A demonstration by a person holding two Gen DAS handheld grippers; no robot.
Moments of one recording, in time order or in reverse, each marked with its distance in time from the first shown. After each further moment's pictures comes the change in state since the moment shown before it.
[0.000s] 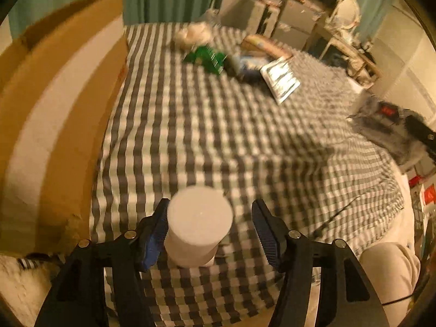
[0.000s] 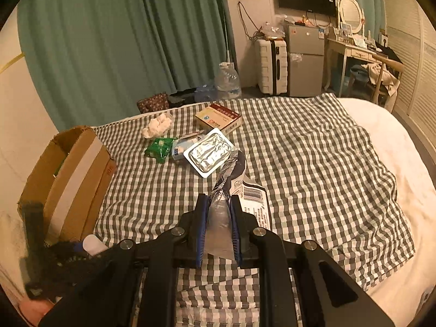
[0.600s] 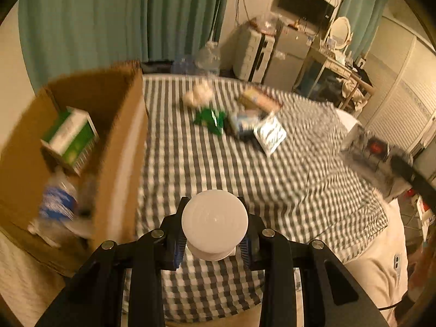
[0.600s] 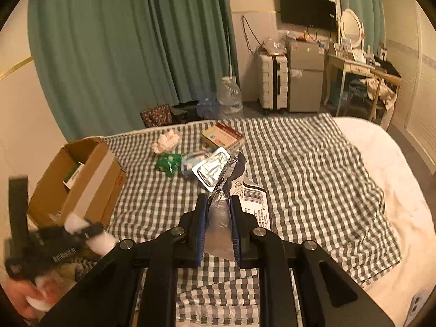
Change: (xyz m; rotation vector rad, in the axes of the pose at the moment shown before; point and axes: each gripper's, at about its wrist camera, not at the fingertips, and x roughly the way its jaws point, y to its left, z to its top) left arm -0.108 0.004 0.042 0.033 -0.178 -0.001; right arm -0.050 0.021 0.013 -0.042 -0.081 -0.007
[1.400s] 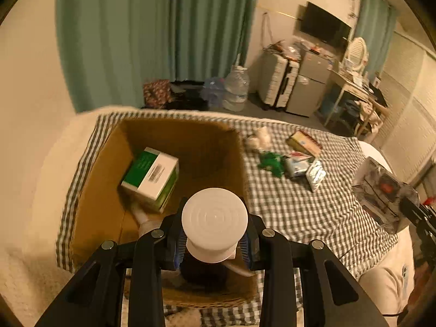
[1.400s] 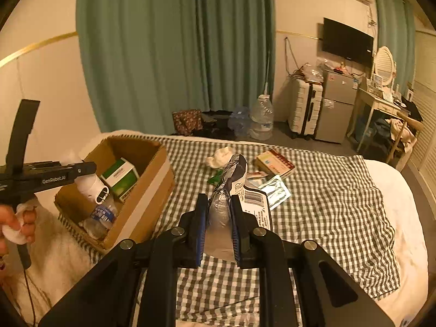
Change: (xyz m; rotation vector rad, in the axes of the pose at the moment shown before) left arm -0.056 0.136 0.043 -0.059 -0.072 0.087; right arm -0.025 0.126 0.018 -0.188 -0.038 0.074
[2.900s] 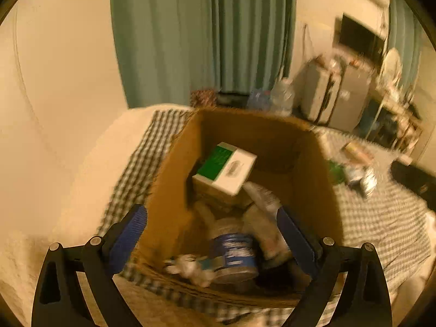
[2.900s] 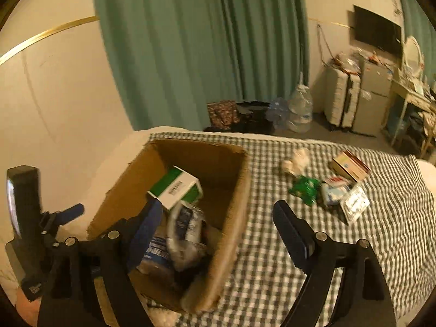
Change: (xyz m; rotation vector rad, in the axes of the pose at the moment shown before) left arm -0.004 0.065 -0.030 -0.054 -0.112 0.176; right arm 0.088 0.126 0.034 0.038 0.051 0.132
